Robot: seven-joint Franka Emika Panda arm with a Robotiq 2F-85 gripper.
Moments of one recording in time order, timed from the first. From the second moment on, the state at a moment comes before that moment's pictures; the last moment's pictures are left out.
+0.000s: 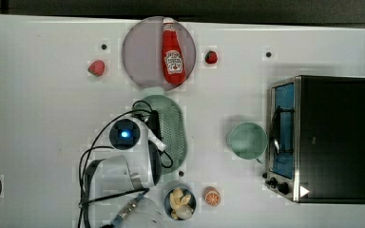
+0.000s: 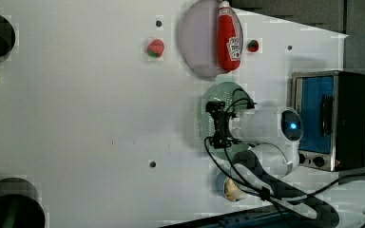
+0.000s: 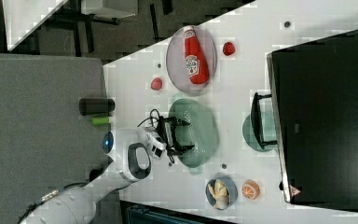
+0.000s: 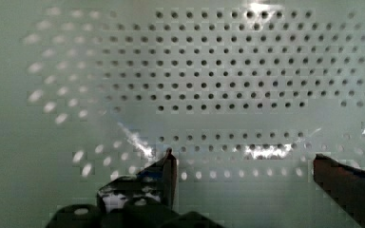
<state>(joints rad) 0.25 0.43 0.06 -2.39 0.00 1.20 0.93</state>
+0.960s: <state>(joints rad) 0.42 0.51 0.07 -2.21 0.10 1.14 1.10</state>
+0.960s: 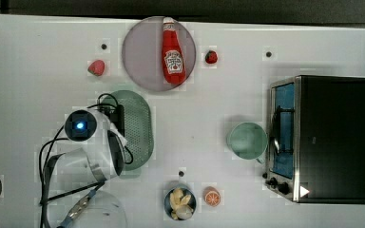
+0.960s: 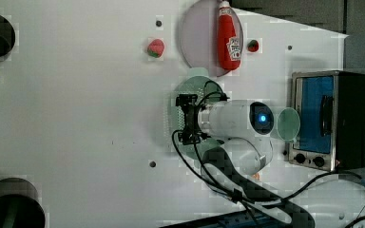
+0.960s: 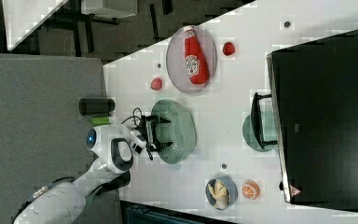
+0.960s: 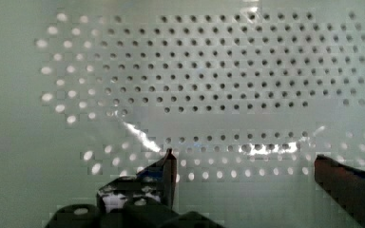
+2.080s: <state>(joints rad) 0.61 0.65 0.06 -1.94 0.12 1.03 1.33</state>
